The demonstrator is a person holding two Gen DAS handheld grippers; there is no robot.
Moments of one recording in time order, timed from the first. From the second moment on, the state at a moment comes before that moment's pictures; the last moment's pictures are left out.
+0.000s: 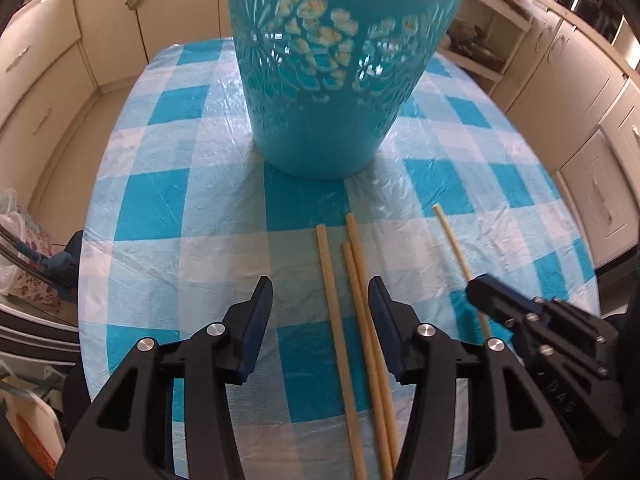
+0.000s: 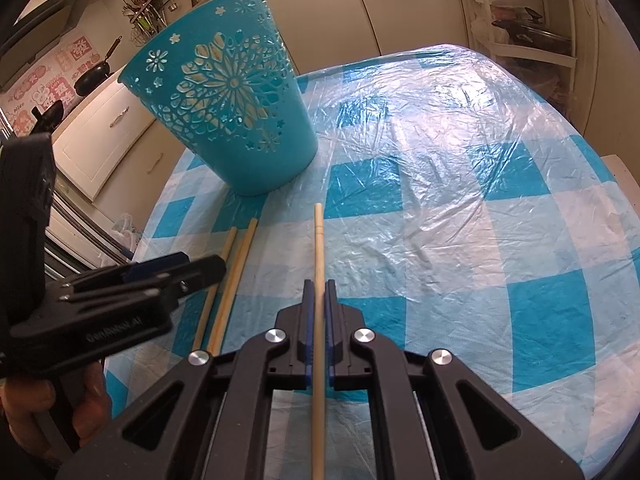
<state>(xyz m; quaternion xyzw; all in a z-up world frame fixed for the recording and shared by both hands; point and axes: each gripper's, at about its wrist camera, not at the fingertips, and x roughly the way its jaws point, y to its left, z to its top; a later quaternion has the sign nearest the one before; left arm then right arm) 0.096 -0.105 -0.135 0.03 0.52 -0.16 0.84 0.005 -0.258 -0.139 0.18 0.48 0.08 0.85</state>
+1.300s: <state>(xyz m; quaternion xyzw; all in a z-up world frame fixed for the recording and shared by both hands) 0.172 -0.063 0.093 -0.18 0.14 -0.22 0.95 0.125 -0.252 0.056 0.23 0.12 0.11 0.96</state>
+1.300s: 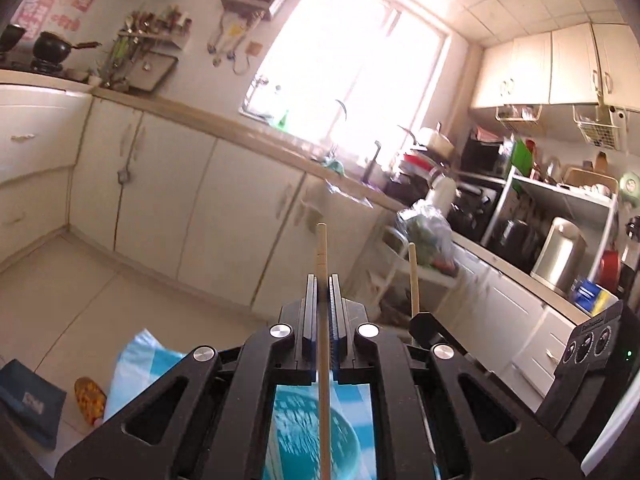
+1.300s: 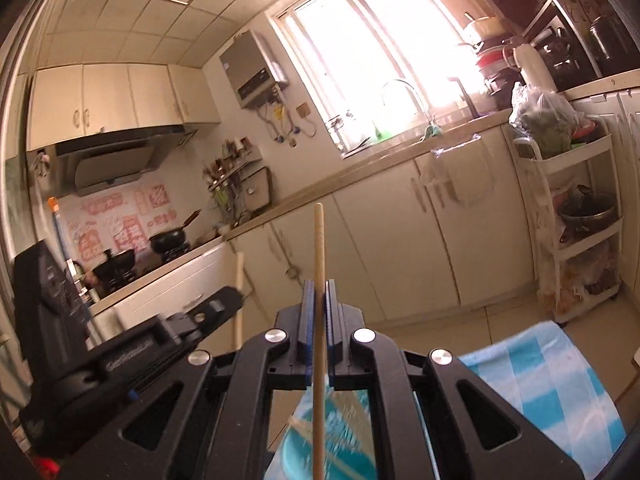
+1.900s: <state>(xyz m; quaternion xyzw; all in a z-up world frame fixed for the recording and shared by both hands) 0.197 -0.067 0.022 -0.12 0.16 -0.14 0.97 0.151 -0.231 -0.013 0.18 0.20 0.06 0.96</state>
